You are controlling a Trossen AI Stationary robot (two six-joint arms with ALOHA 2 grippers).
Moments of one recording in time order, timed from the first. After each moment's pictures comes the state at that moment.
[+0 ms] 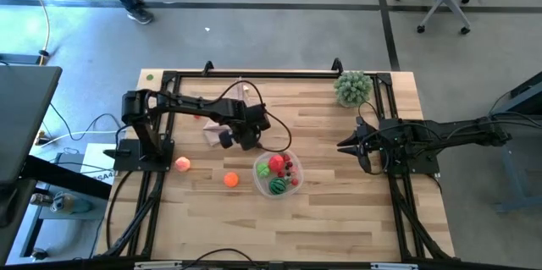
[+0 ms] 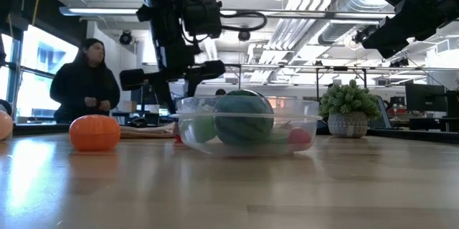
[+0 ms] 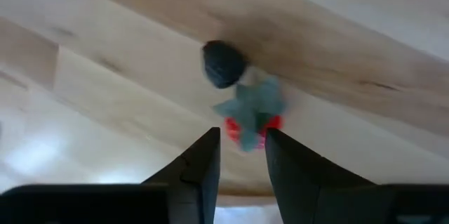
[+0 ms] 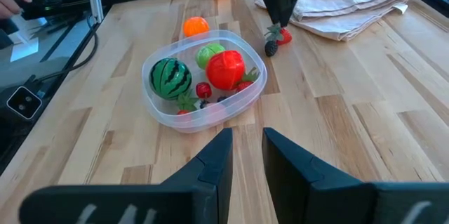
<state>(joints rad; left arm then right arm) 0.32 1.79 1.14 -0.68 0.01 1.38 0.07 0.45 0.35 -0.33 0.02 0.18</state>
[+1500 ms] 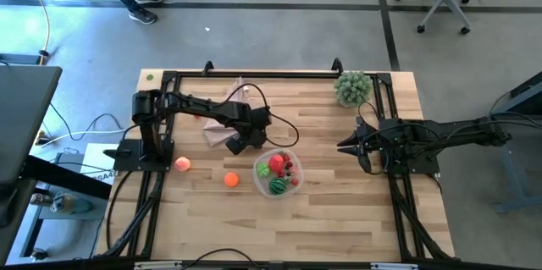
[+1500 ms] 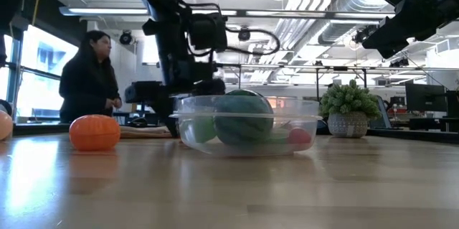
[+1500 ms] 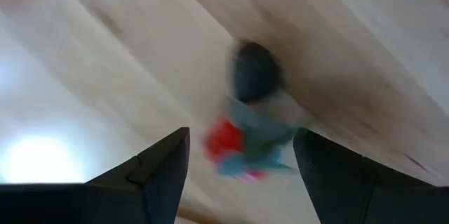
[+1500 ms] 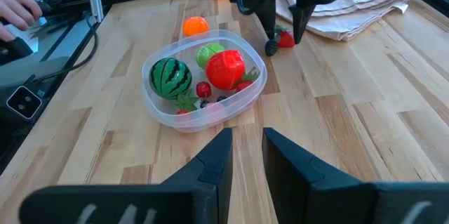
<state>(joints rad) 0.31 1.87 1.14 -0.60 0.01 1.01 0.07 0.45 0.35 -0.33 0.02 0.18</state>
